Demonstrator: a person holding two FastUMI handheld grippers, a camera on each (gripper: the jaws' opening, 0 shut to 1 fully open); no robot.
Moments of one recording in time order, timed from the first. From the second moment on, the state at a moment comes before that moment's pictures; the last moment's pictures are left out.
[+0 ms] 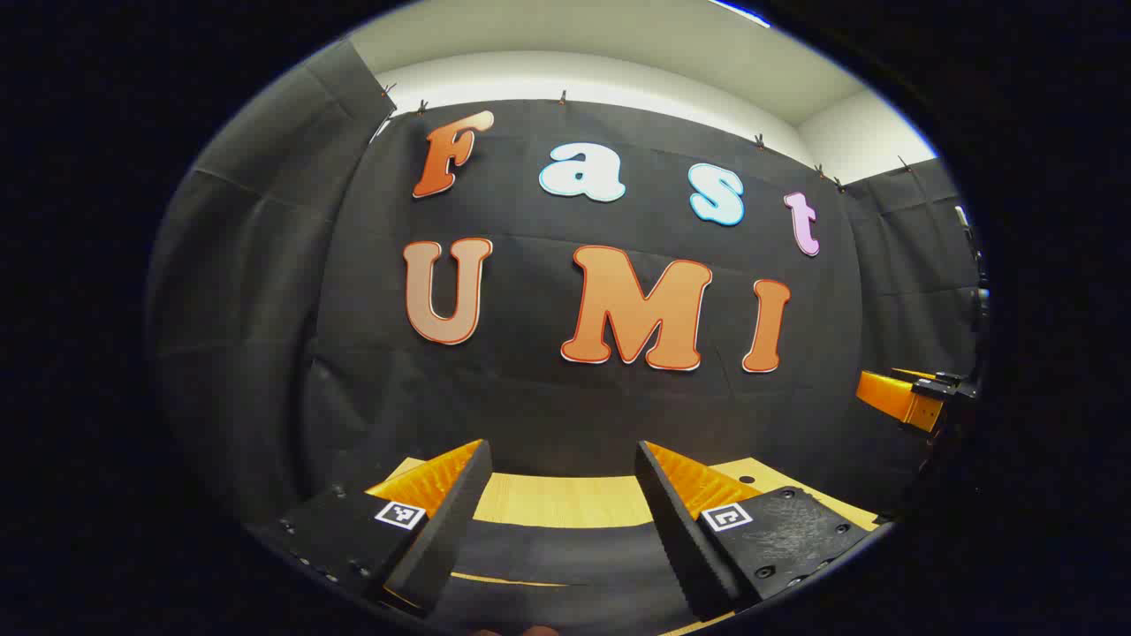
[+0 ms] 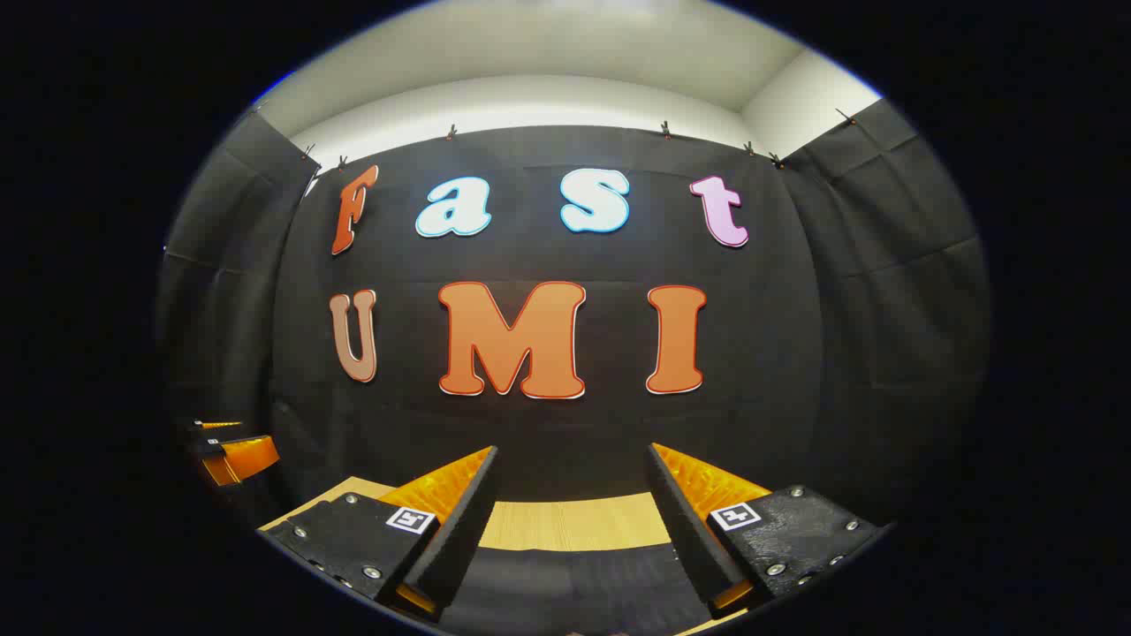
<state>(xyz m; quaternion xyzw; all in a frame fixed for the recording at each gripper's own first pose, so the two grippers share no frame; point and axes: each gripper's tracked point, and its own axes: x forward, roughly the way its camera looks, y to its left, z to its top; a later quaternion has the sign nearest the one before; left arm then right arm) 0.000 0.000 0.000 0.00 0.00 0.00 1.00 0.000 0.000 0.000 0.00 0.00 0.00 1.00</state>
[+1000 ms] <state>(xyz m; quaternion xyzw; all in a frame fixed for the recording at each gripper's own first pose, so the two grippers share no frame) 0.027 0.033 -0.006 0.02 0.02 0.06 1.00 0.019 -0.040 -0.018 0.00 0.02 0.00 1.00</state>
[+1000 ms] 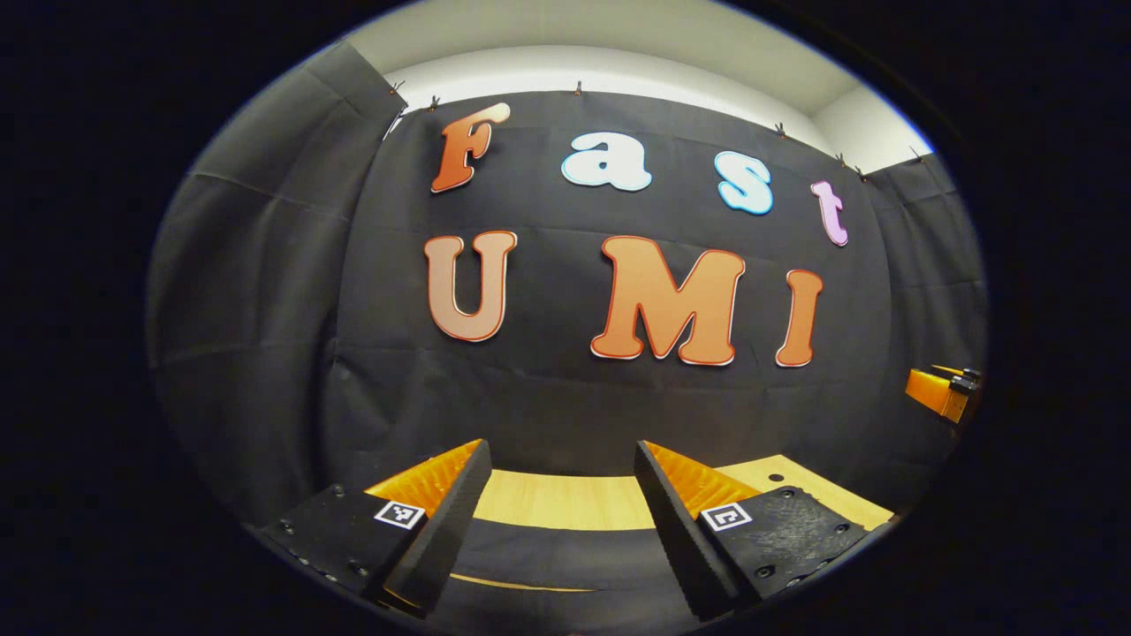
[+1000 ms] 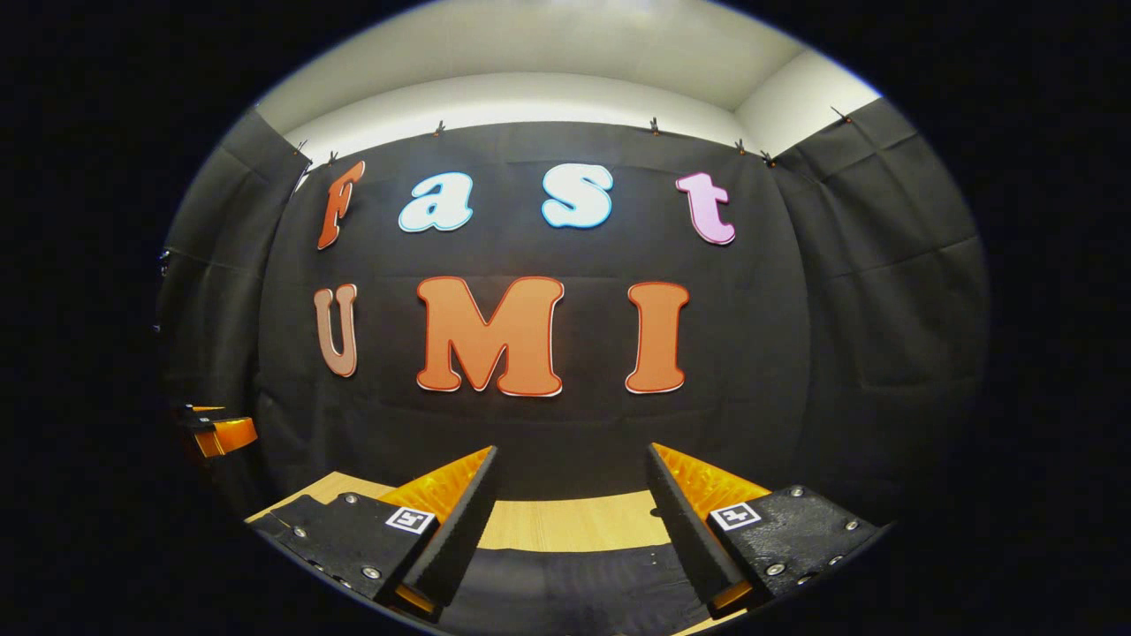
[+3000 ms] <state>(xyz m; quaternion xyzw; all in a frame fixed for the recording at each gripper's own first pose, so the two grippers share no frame) -0.076 0.222 -0.288 -0.43 0.46 0.42 0.65 -0.068 -0.206 -0.397 0.30 0.59 -0.23 0.72</state>
